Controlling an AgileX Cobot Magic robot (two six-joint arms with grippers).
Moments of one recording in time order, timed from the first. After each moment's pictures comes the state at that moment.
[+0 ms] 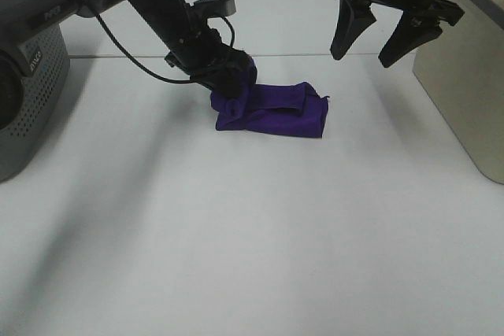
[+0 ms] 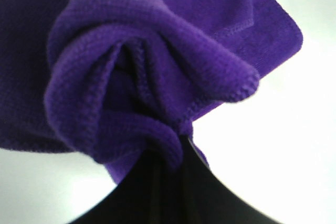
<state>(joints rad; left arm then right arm) -0.35 2.66 -2.49 -0.51 1.21 0.38 0.20 1.97 -1.75 0.29 1.22 -0.09</state>
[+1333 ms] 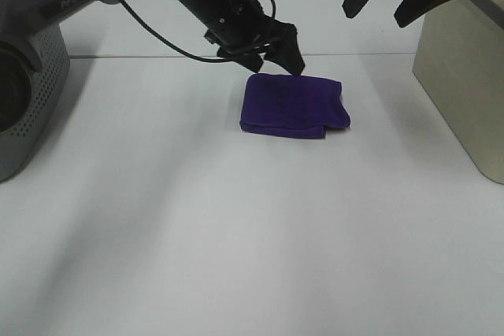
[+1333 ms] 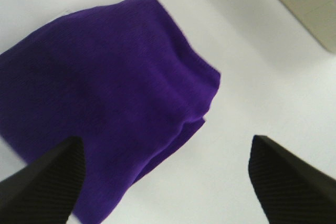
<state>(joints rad) -0.43 2.60 -2.49 -0.57 1.08 0.36 0.20 1.85 -1.75 0.28 1.22 -0.09</state>
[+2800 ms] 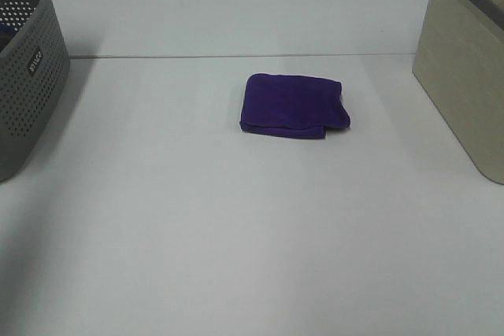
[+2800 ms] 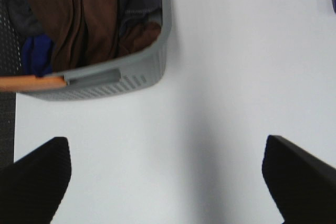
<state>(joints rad) 0.08 1.05 -1.20 -0.08 1.17 0.15 0.20 0.50 -1.07 -0.05 1.22 0.07</state>
